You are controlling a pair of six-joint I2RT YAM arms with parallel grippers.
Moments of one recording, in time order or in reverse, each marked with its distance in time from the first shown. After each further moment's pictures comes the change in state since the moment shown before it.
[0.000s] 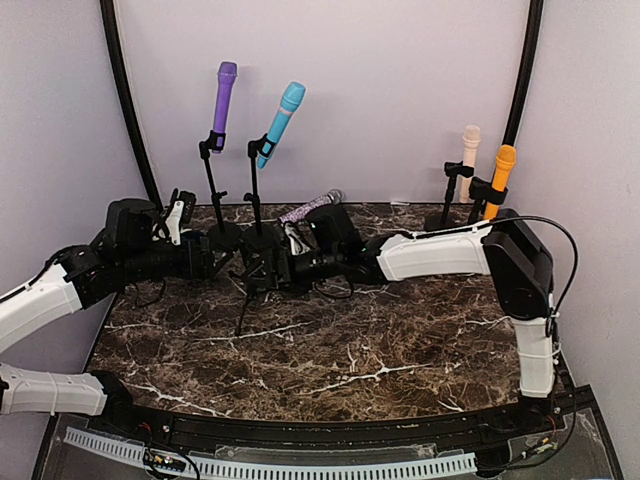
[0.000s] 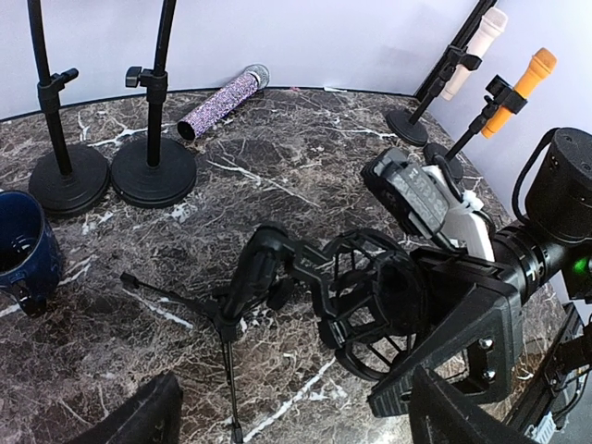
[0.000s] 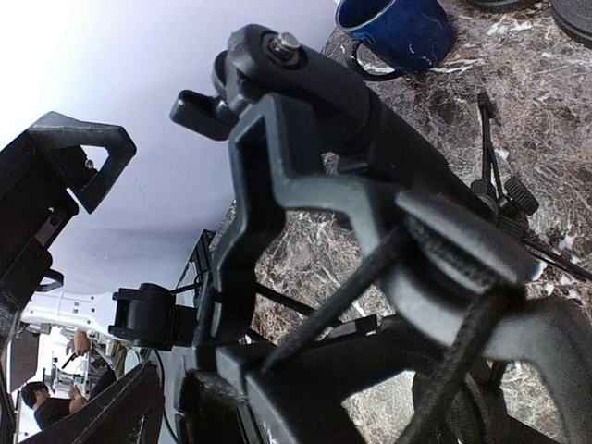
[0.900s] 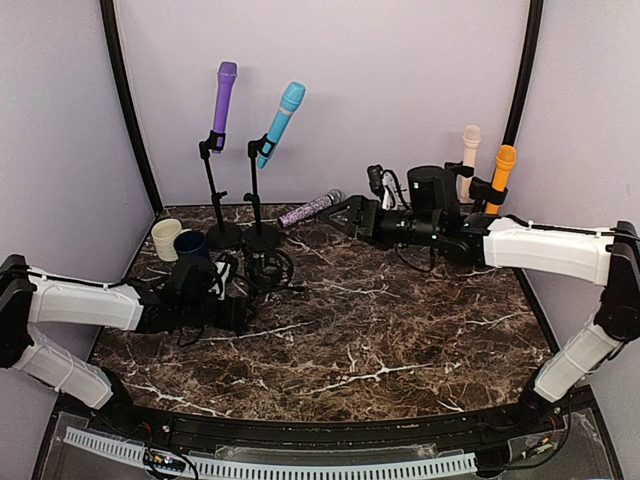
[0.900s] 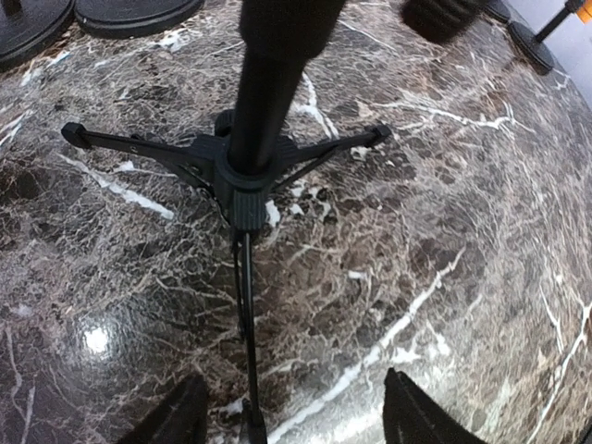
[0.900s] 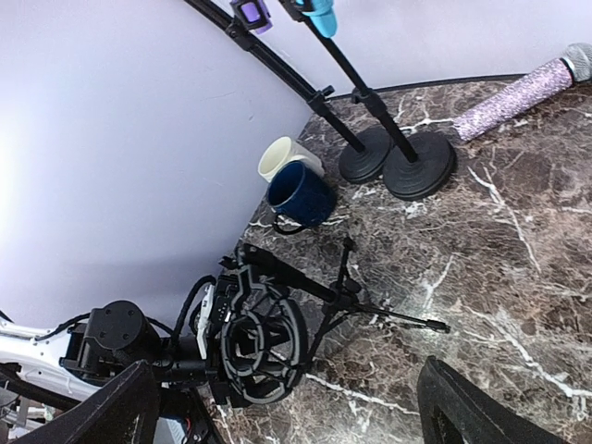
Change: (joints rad) left arm -0.126 0.350 -0.264 0.347 -0.128 -0.053; right arm -0.187 -0.562 -0.384 -0.023 0.256 -0.042
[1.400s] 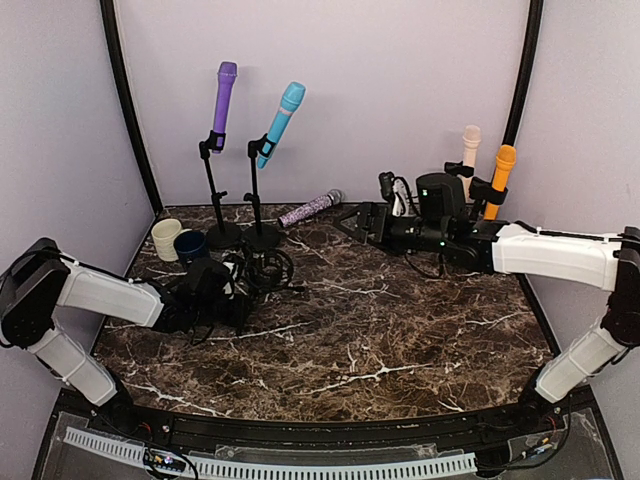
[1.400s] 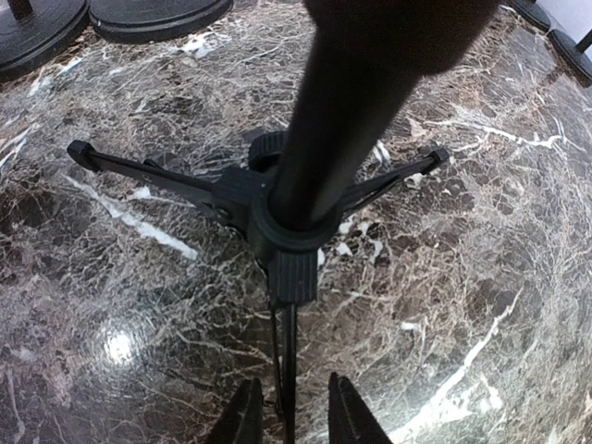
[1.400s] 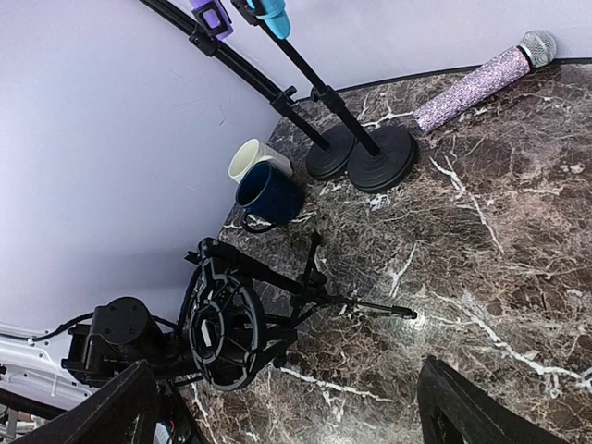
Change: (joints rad) left arm -0.002 0.194 0.033 0.153 -0.093 0.016; right arm -0.027 -0.058 -0.082 -0.014 0.044 0.001
